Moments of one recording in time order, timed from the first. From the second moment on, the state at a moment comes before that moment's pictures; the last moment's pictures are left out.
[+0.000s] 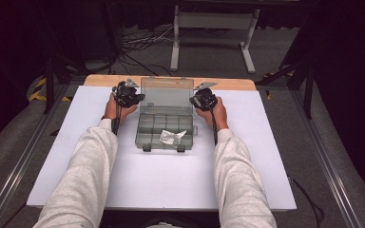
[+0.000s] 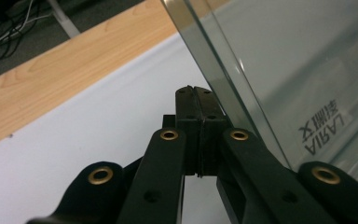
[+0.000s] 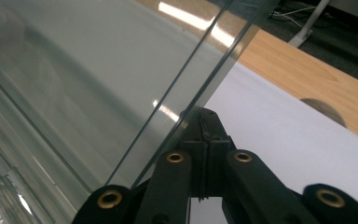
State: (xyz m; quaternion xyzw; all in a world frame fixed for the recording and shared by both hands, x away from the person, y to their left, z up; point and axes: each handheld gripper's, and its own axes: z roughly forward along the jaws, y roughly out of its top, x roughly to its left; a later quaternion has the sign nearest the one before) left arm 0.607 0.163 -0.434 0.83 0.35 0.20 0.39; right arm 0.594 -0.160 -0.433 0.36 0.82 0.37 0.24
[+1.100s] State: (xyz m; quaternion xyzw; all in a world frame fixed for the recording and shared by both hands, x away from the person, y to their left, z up) left arm 0.579 0.169 -0.386 0.80 0.34 0.23 0.44; right arm 0.567 -0.161 -0.391 0.36 0.78 0.43 0.27
